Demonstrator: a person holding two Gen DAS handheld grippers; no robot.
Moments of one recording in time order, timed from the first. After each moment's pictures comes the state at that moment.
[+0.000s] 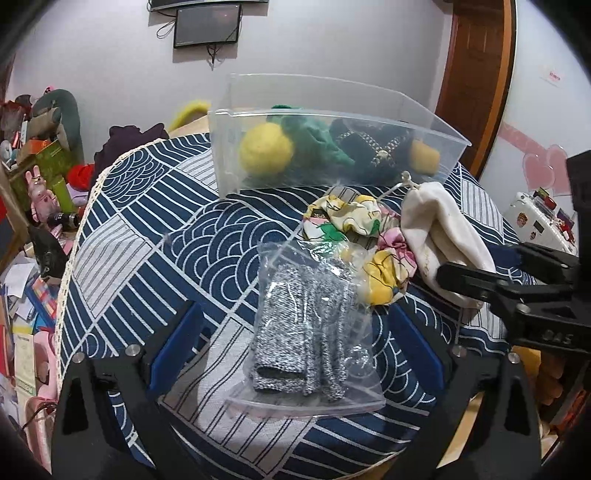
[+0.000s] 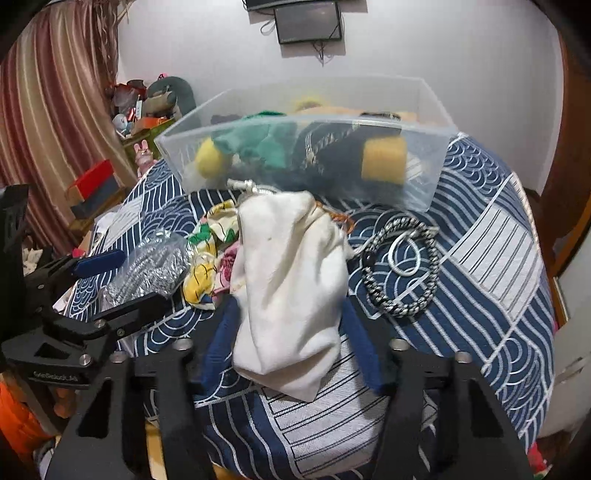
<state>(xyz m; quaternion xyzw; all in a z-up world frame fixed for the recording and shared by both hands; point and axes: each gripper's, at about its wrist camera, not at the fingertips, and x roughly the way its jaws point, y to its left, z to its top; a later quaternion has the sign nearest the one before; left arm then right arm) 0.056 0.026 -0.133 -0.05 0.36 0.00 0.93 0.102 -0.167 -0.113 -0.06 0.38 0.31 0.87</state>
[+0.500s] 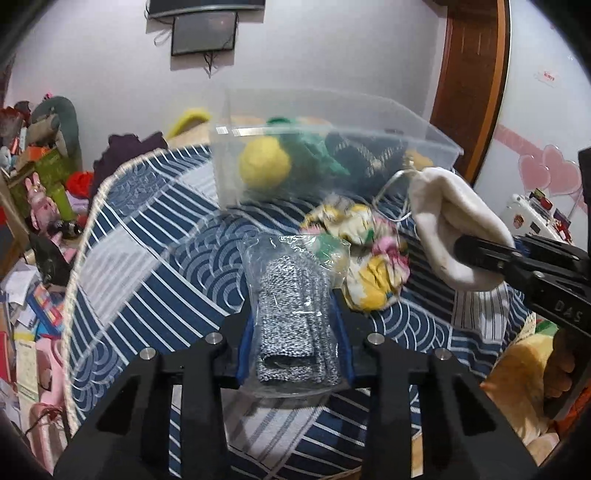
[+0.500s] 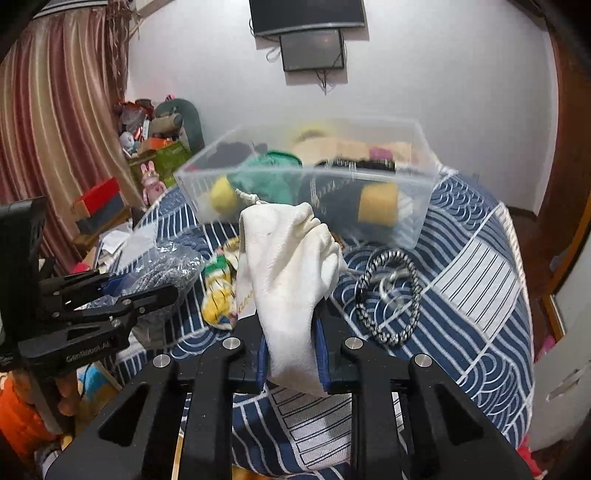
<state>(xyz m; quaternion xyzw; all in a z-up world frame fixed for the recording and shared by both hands) 0.048 0.026 -0.120 -0.05 0.34 0.00 0.94 0.080 -0.182 -0.083 -0.06 0.31 0.32 0.89</state>
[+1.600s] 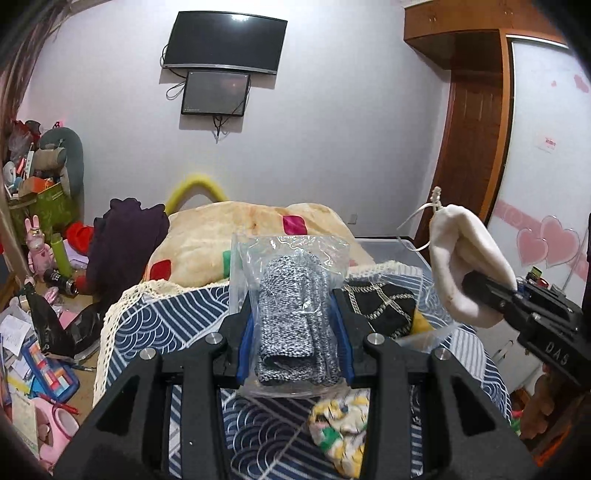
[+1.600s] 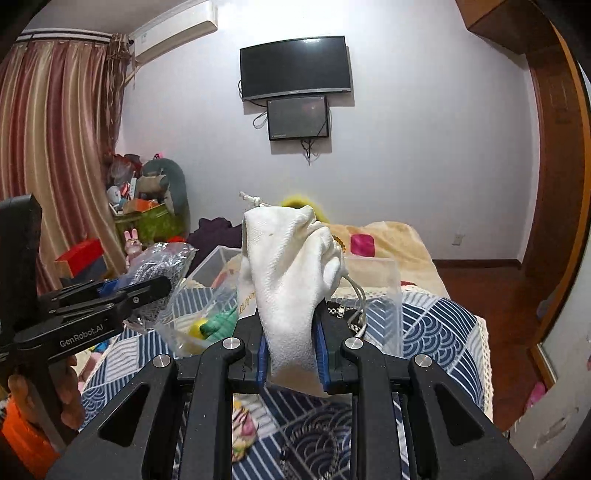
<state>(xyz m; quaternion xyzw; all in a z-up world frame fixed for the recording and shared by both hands) 0.128 0.056 -0.019 -0.08 0.23 0.00 0.97 0.136 -0.157 -0.007 -0.04 0.21 0.29 0.93</state>
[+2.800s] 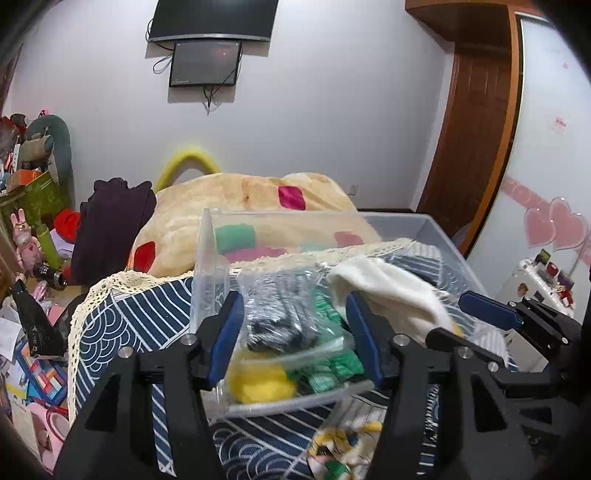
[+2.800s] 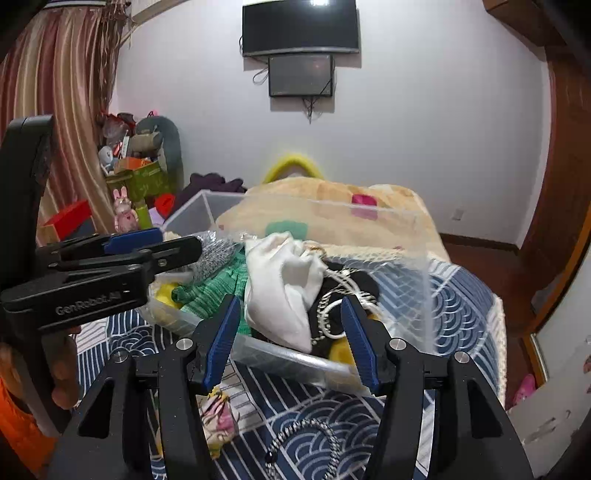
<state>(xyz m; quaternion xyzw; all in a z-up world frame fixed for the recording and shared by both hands) 0.182 0.047 -0.039 -0.07 0.28 -0.01 0.96 0.152 -0.151 -0.030 -0.08 0.27 0.28 0.92</state>
